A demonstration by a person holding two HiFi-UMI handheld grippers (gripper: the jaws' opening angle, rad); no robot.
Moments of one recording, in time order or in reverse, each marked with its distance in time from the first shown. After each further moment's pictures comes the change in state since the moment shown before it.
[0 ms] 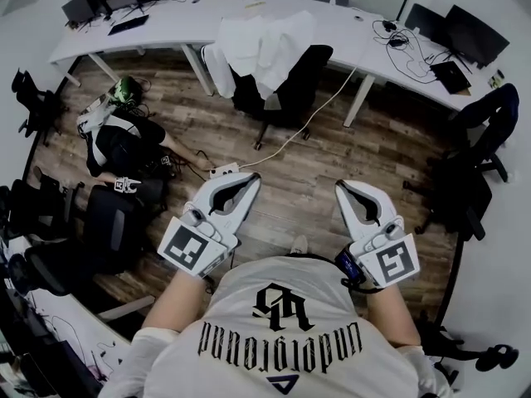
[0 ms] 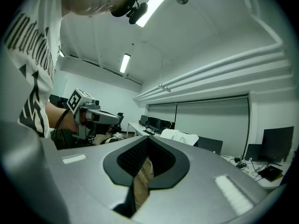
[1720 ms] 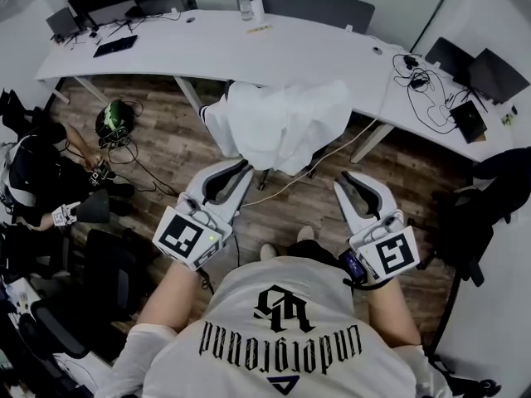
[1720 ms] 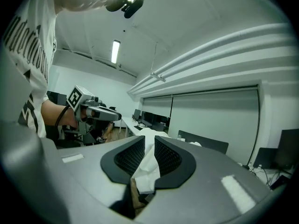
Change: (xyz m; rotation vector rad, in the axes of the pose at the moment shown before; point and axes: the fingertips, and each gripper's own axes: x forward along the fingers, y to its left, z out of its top) left arm 0.157 0.310 -0.025 -0.017 0.032 0.027; right arm 0.291 -0.173 -0.019 -0.011 0.039 -0.023
